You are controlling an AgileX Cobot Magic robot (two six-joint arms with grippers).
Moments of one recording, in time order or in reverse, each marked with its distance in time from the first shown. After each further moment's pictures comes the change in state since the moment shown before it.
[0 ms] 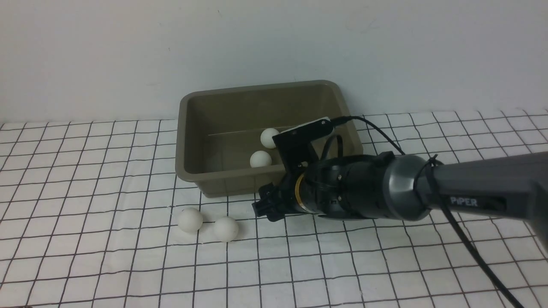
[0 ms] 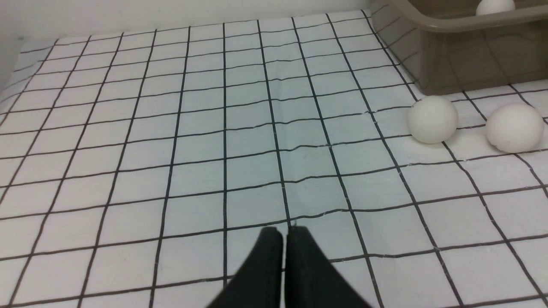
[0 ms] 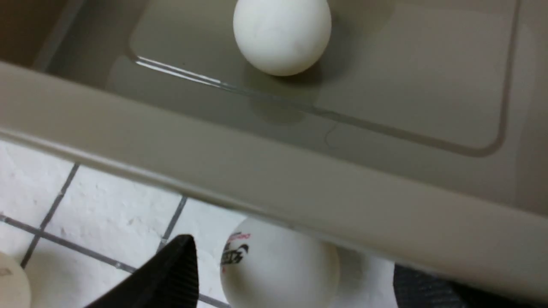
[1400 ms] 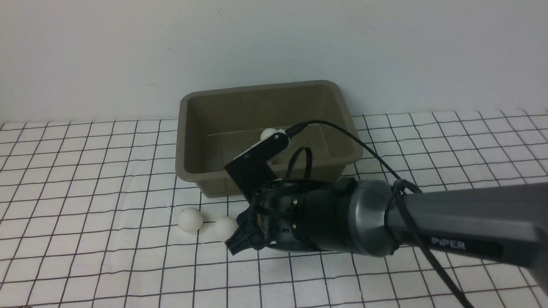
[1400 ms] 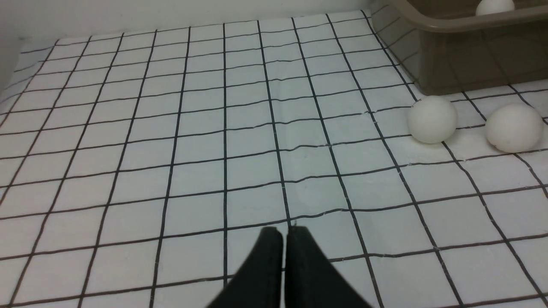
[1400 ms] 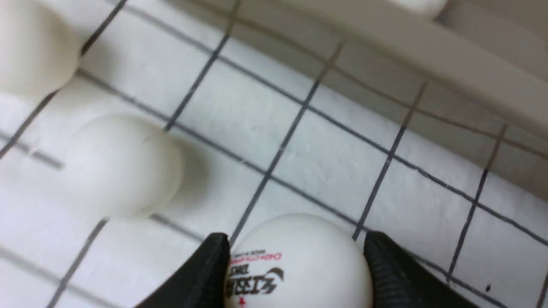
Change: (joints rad) right arm 0.200 -0.042 -0.061 0.173 0.295 -0.283; left arm 0.000 0.000 0.000 0.000 0.000 0.000
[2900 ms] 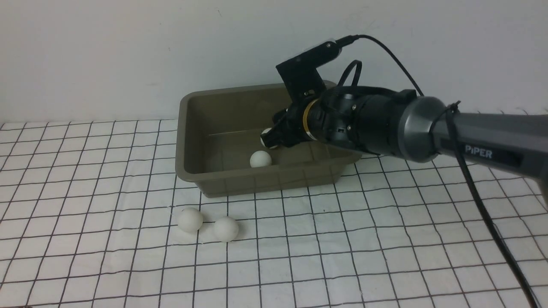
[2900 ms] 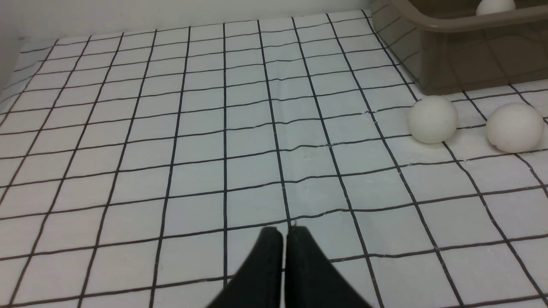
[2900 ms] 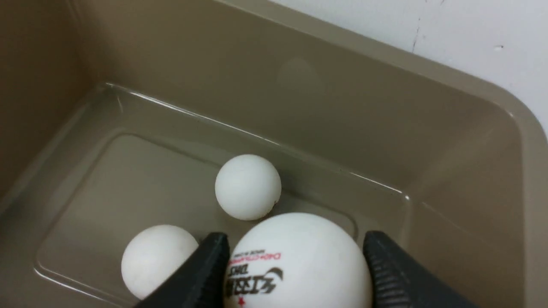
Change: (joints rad) right arm -0.301 0.048 -0.195 -0.136 -0.232 -0.006; left arm 0.000 0.000 0.000 0.000 0.000 0.000
